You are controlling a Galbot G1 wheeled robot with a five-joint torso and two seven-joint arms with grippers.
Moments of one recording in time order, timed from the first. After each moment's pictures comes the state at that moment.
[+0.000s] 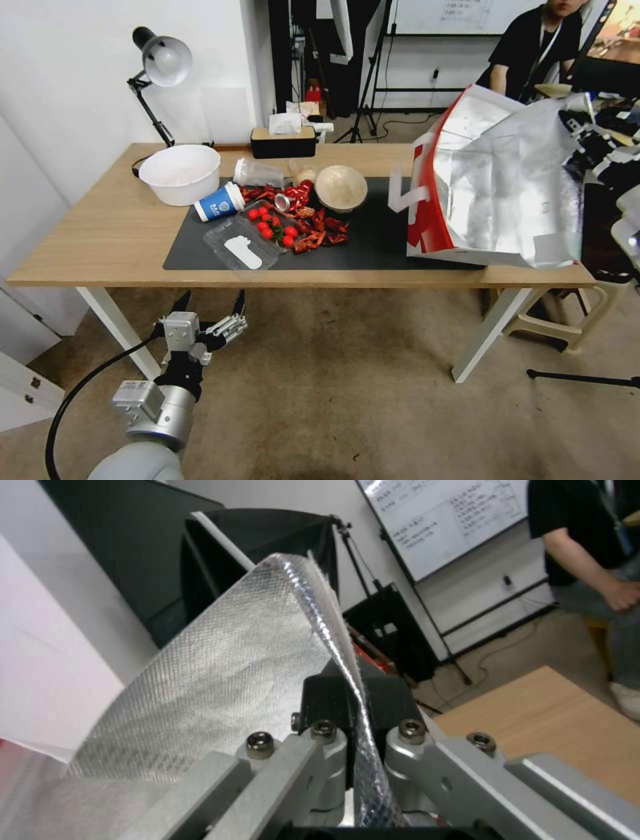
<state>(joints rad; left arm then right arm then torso) 1.77 -1.26 -0.49 -2.35 -0.33 0.09 -0.19 -1.06 0.45 0.66 1.84 1.72 0.00 0.07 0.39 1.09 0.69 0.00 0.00</state>
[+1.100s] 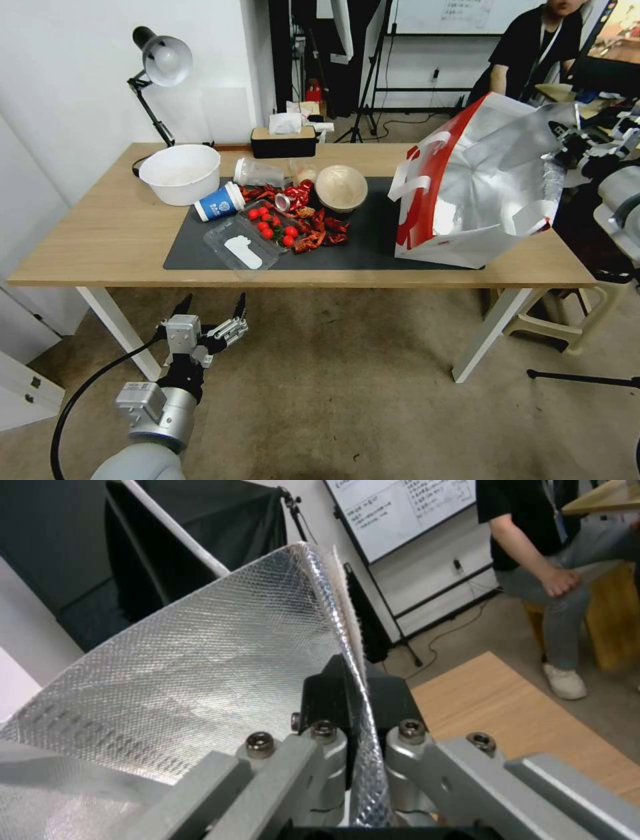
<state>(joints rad) 1.77 -1.26 -0.48 -2.33 -0.33 0.09 -0.18 -0.76 0.47 0.39 1.66 1.65 -0.08 0.20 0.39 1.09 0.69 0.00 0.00</state>
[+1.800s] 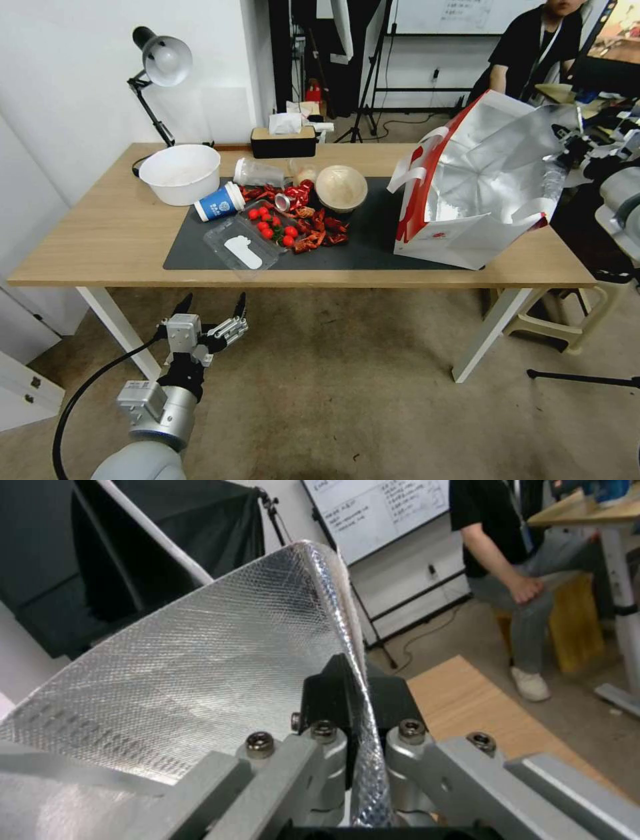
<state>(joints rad) 1.76 -1.26 -0.48 -2.32 -0.33 0.09 -0.18 -0.76 0.47 0.40 1.67 1.65 -0.09 0.23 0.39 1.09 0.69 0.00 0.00</state>
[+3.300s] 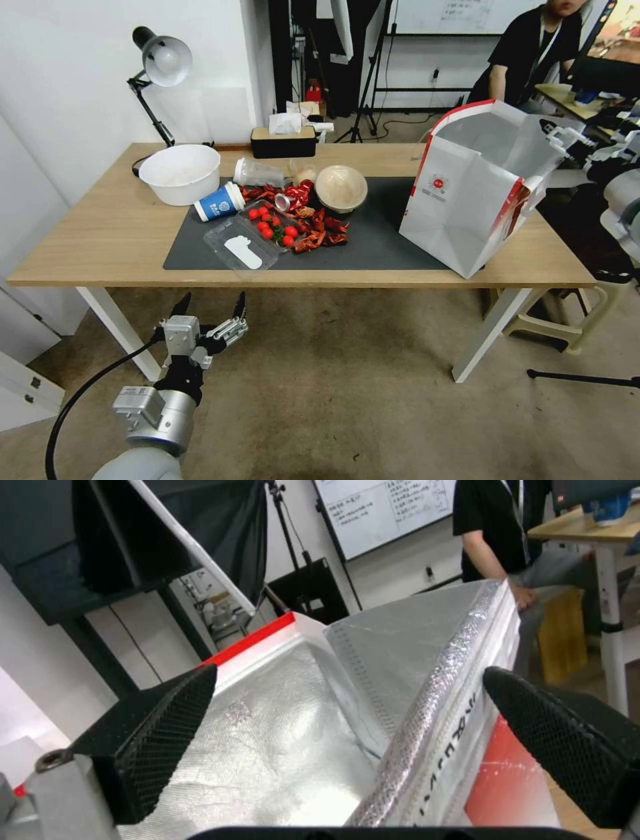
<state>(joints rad) 1.79 -1.27 -0.48 -2.35 -0.31 0.06 -0.18 -0.82 0.45 0.45 1.73 1.57 -0.12 0.28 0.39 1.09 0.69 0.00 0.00</state>
